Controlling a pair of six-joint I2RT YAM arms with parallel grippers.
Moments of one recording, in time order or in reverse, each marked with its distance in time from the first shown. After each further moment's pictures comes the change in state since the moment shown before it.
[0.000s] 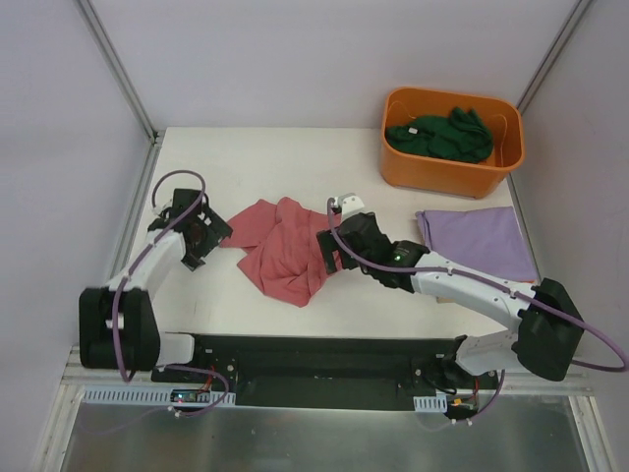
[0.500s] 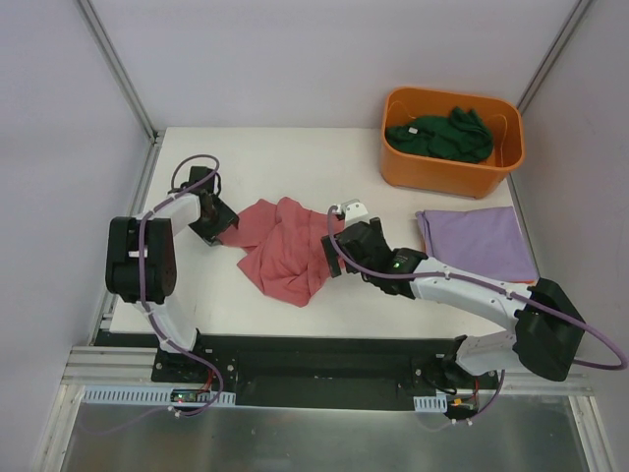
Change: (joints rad) left arm 0.005 0.545 0.322 0.072 0.093 0.000; right arm 0.039 0.004 -0.078 0.068 0.106 -0.009
